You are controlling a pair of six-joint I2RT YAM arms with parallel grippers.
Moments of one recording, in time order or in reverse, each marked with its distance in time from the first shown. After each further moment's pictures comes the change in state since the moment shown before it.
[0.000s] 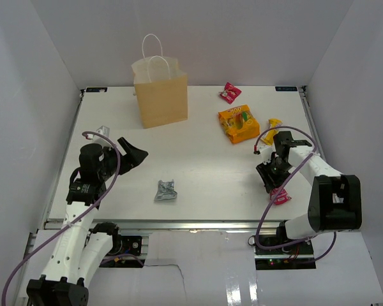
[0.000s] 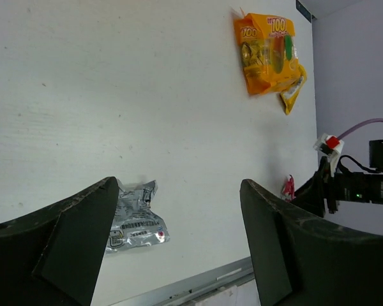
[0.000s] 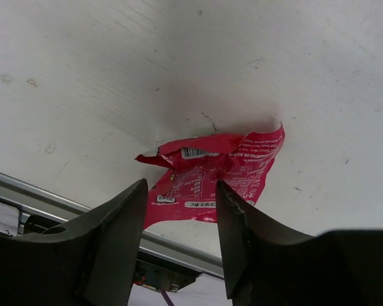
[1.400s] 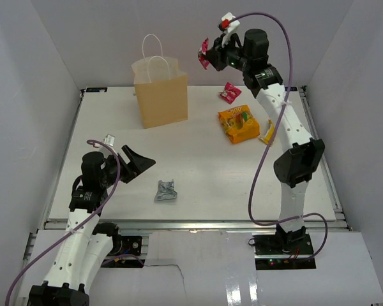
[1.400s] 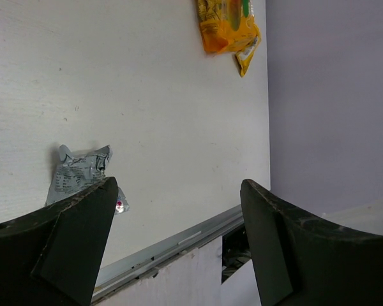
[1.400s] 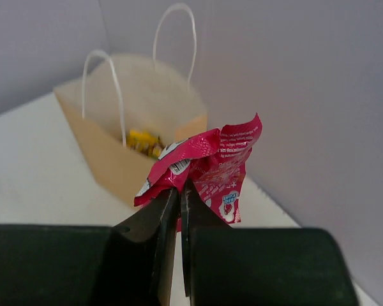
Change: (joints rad) left arm 0.000 -0.085 -0.117 0.053 0.201 -0.149; right arm 0.277 0.523 1.291 0.603 -0.379 0.367
